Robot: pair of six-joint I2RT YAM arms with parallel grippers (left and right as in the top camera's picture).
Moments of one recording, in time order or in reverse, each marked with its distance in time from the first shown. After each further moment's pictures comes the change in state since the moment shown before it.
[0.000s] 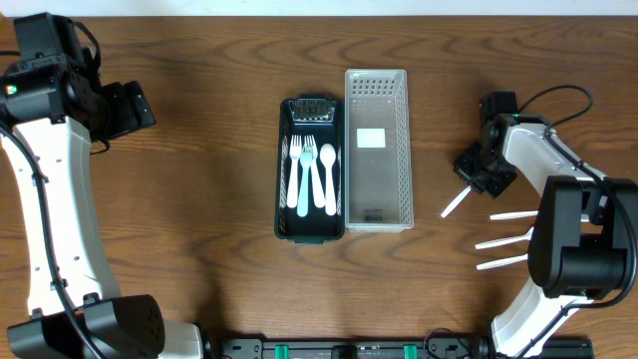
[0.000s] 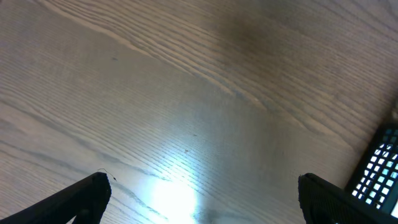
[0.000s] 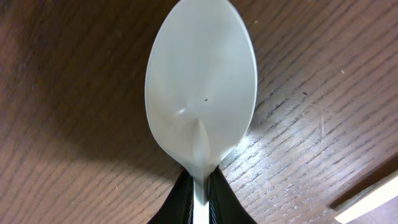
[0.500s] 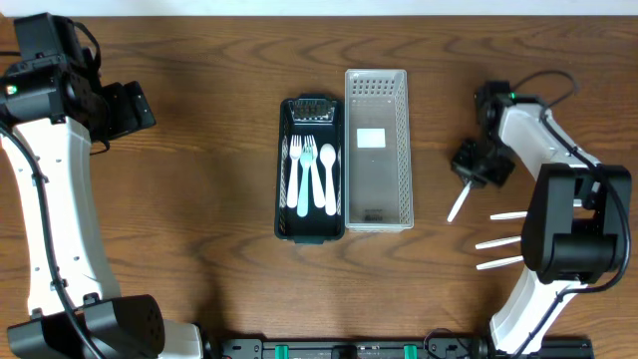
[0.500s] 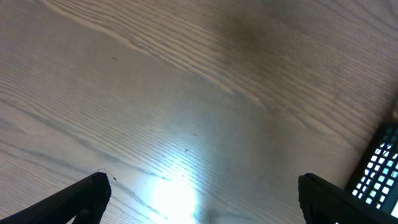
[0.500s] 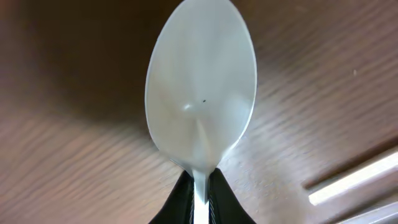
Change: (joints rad) left arm 0.000 0.000 0.000 -0.003 0.000 0.000; right arm 0.031 0.064 0.216 -0.262 -0.011 -0.209
